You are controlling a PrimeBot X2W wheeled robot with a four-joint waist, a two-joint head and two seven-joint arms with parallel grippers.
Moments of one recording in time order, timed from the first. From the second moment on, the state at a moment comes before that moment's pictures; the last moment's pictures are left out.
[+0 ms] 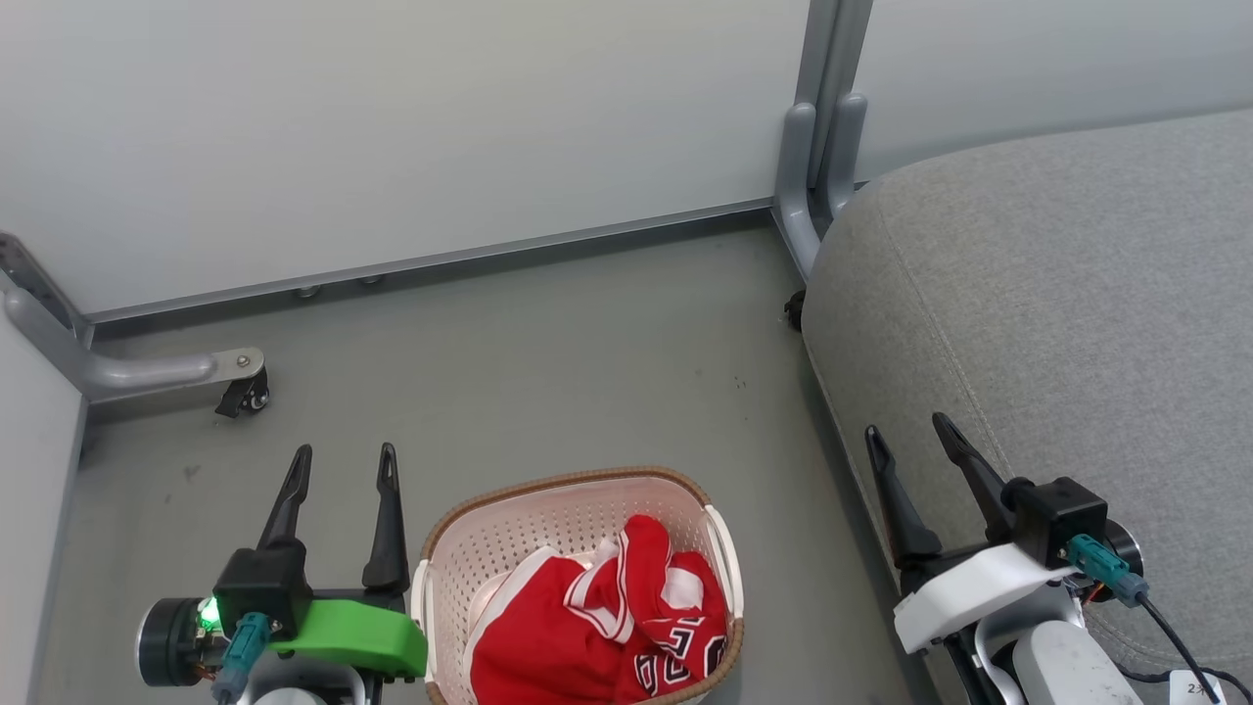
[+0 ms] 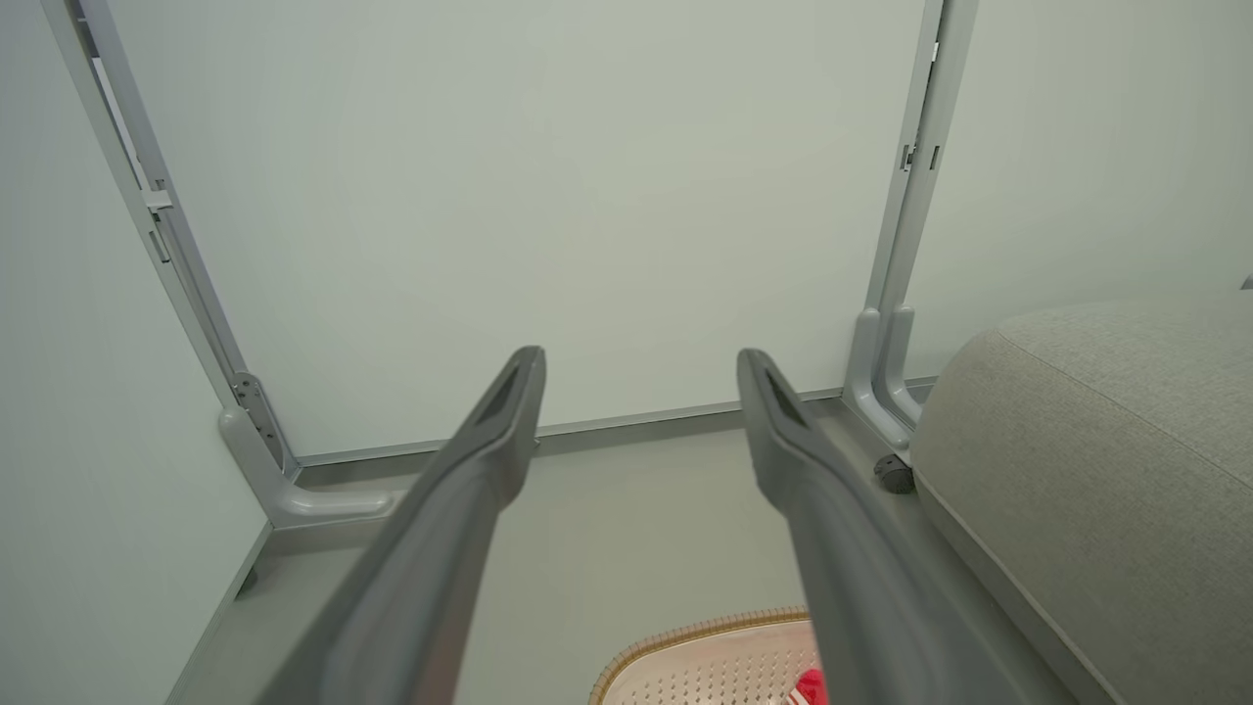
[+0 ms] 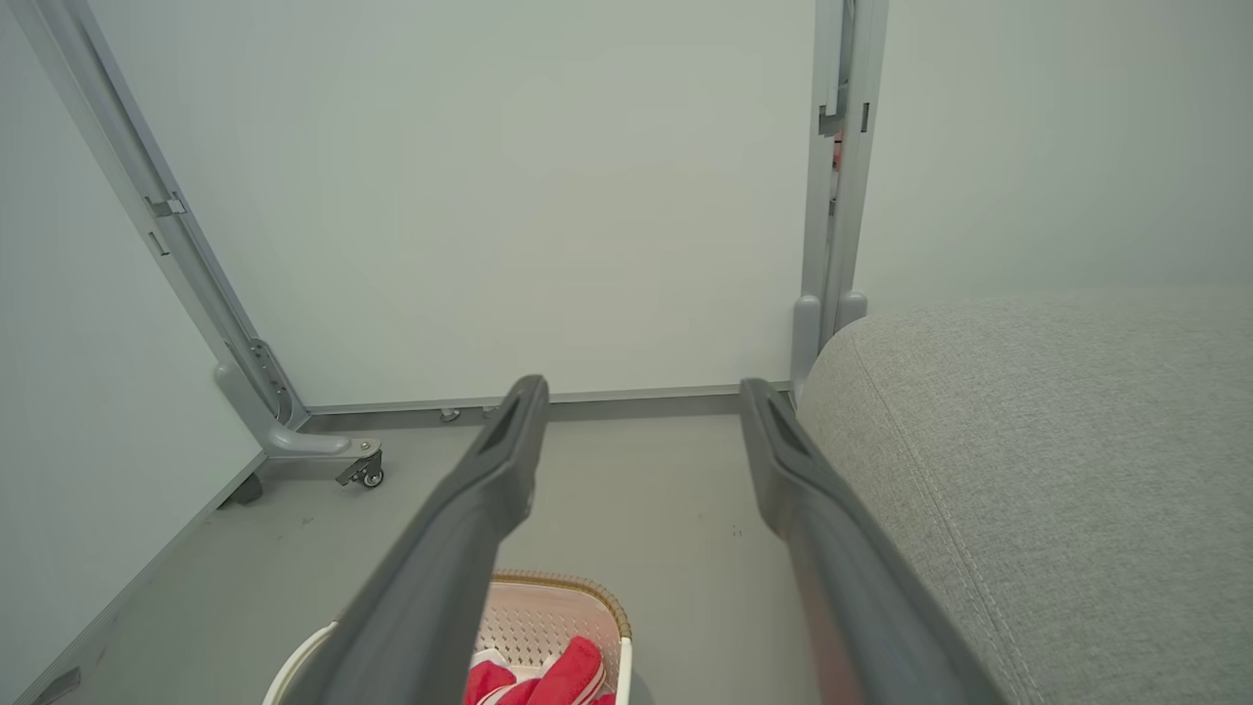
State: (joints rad) left arm -0.06 0.05 -0.07 0.21 -0.11 -0.03 -0.26; right arm -0.14 -0.05 0.12 0.27 0.21 0.13 -0.26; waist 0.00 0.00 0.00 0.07
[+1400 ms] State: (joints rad) left arm -0.58 0.10 -0.27 0.64 -0.06 -0.13 -0.26; right arm -0.46 -0.05 0.16 0.00 0.22 0.13 -0.26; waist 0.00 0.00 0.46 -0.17
